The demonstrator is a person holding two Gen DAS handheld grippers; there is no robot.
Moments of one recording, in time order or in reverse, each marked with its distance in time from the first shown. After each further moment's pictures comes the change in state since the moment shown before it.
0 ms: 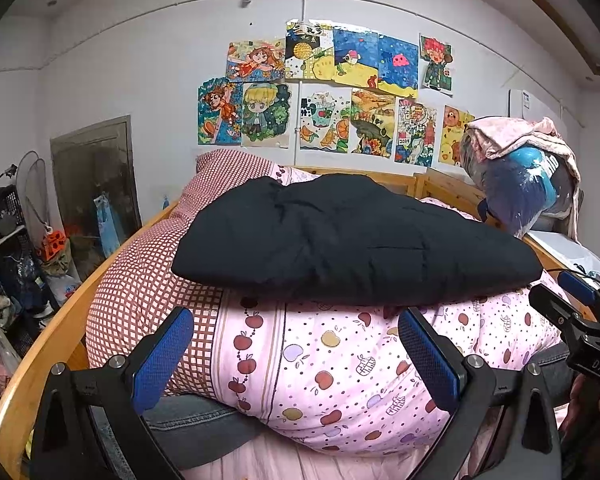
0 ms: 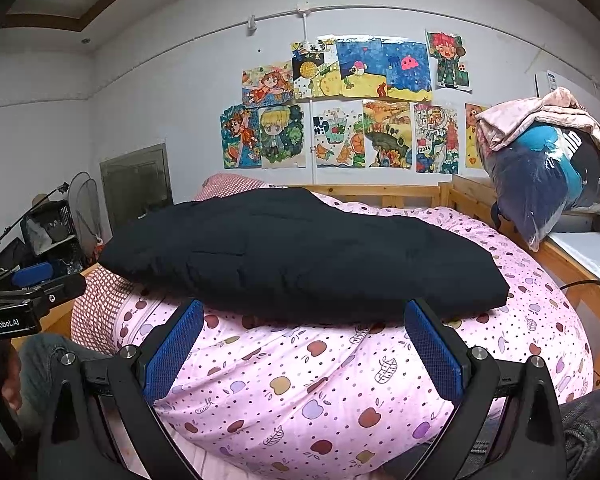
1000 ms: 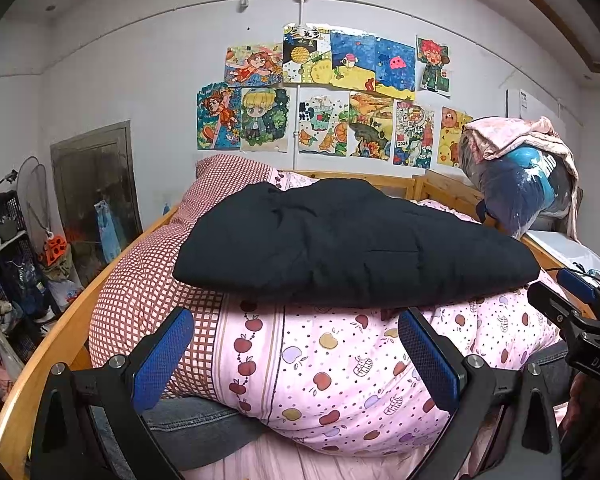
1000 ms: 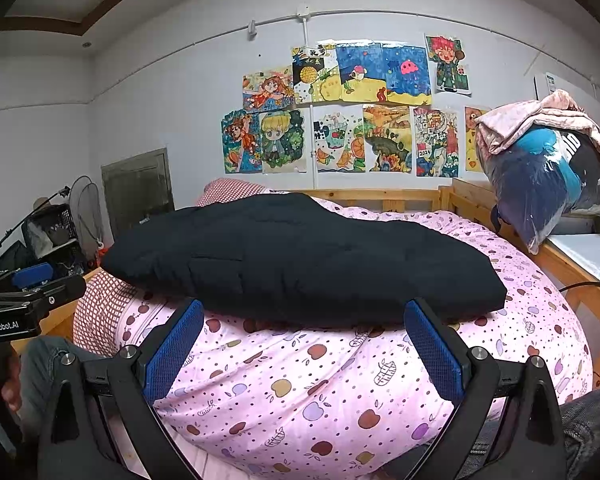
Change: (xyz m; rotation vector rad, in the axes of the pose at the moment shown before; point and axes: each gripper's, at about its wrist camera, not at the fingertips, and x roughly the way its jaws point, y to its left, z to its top) left arm -0.005 -0.005 0.001 0.002 -0.011 0.003; right arm -0.003 -0.003 -0.001 0.004 -0.009 0.007
